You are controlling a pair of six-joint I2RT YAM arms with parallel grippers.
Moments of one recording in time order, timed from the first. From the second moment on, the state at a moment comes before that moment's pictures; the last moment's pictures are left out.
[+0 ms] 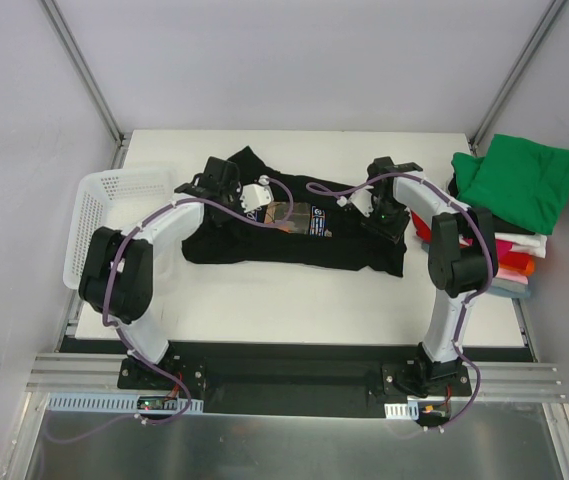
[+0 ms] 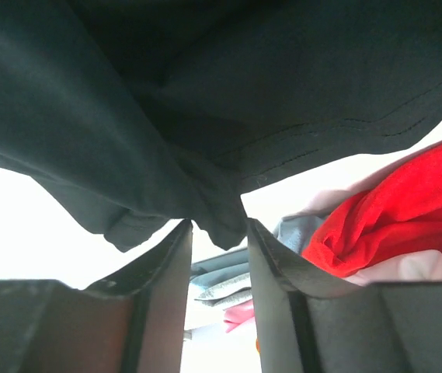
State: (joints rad) left arm -0.36 1.70 1.20 -0.44 0.07 0.91; right arm 0.26 1.96 1.49 -1.06 0.12 -0.75
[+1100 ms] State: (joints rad) left arm -0.34 1.77 1.28 -0.38 0.05 0.87; right arm 0.26 1.96 1.44 -1.04 0.12 -0.74
